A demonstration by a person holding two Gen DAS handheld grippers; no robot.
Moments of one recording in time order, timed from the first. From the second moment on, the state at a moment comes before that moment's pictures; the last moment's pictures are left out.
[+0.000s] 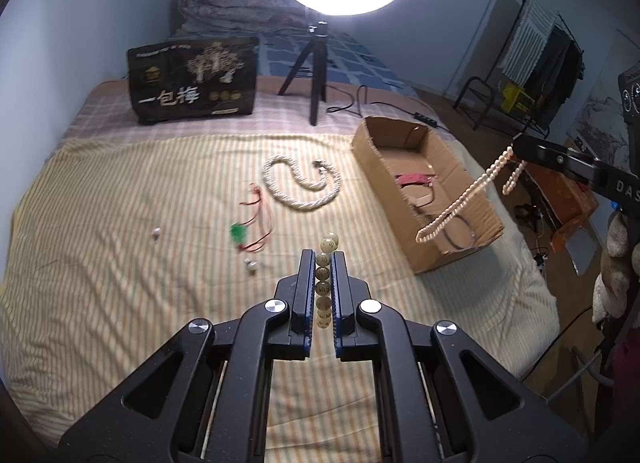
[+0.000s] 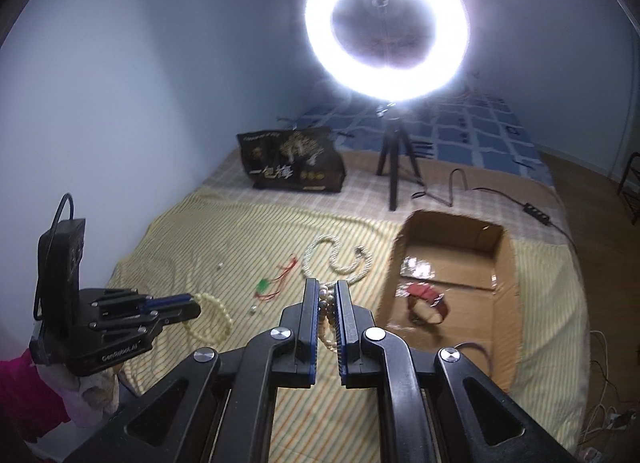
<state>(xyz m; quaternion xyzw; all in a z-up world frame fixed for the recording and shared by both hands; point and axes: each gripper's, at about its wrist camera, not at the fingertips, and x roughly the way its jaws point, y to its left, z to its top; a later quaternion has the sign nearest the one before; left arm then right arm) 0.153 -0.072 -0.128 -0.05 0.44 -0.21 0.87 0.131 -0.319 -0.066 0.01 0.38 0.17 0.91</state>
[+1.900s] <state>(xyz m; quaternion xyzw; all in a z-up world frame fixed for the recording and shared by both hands) 0.208 -0.258 -0.170 -0.02 0.48 -0.32 0.82 0.226 -0.437 -0.140 0.03 0.43 0.06 0.90</state>
